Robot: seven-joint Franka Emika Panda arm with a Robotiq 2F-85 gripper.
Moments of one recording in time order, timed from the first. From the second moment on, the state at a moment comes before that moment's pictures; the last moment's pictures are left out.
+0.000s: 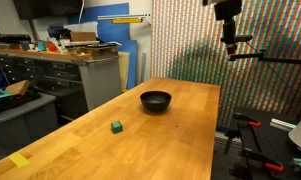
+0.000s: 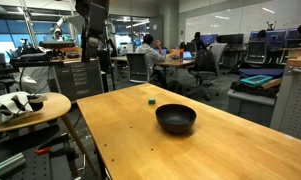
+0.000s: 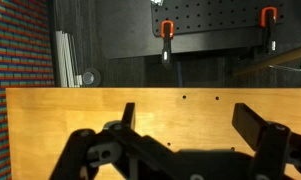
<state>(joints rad) -0.07 -0.53 0.06 -2.53 -0.19 1.72 0.10</state>
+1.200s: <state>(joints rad) -0.07 -0.53 0.06 -2.52 -0.19 1.72 0.10</state>
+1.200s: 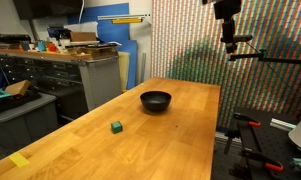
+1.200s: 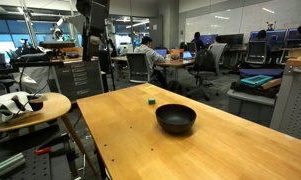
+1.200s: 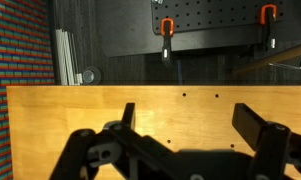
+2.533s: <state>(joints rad) 0.02 -0.18 0.22 -2.38 -0.07 2.06 0.64</state>
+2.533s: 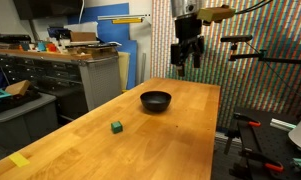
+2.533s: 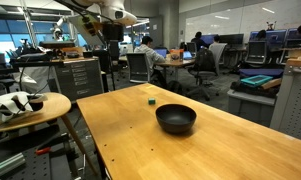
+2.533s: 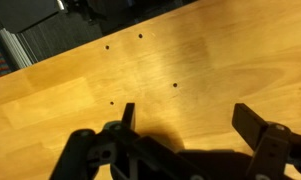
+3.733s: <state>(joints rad) 0.23 0.49 0.11 -1.83 -0.14 2.27 0.91</state>
